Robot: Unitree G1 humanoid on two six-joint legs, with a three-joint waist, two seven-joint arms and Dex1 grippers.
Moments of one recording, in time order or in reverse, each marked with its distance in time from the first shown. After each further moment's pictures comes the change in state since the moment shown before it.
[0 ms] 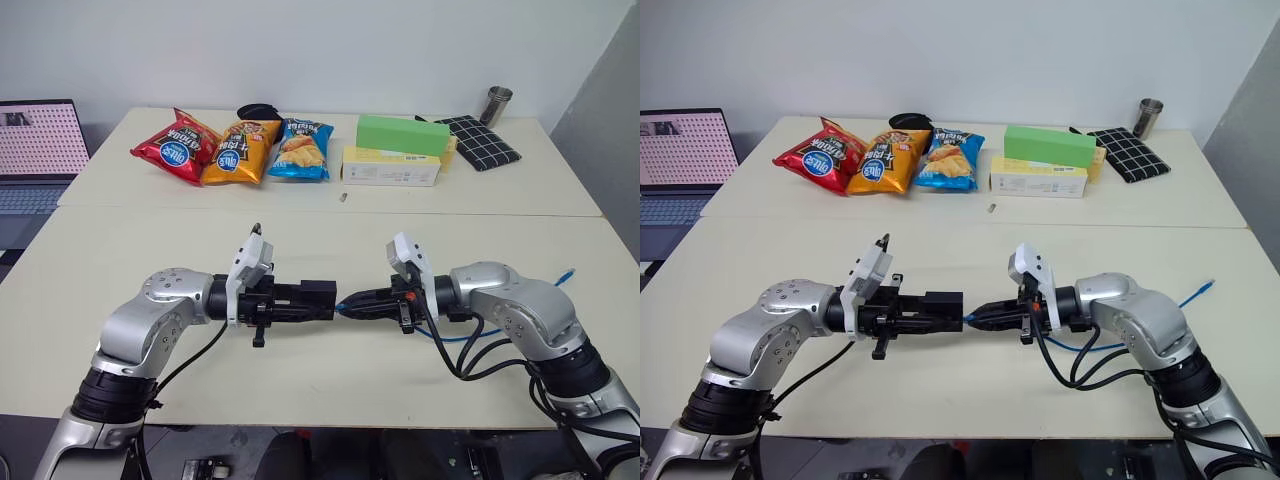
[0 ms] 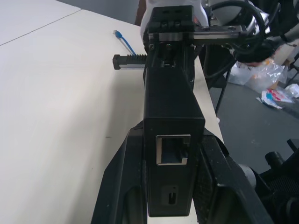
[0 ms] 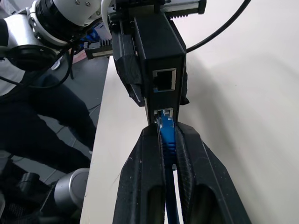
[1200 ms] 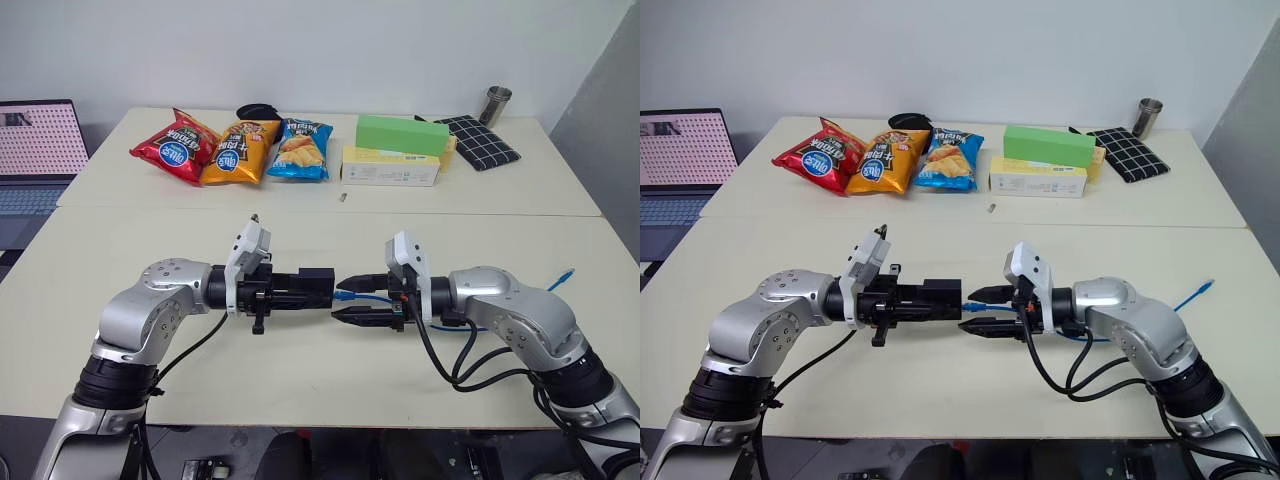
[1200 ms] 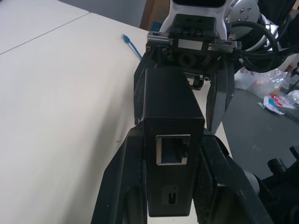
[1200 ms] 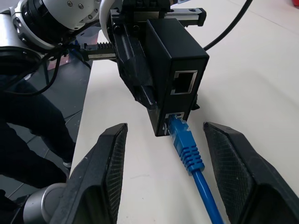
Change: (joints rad) left arm -0.064 -0.020 0.015 0.029 -0.042 0.085 0.014; right arm 0.030 0.021 0.035 -0.075 0.049 -0.088 -0.158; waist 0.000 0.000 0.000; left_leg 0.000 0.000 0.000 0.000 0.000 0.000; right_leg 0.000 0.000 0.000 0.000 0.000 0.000
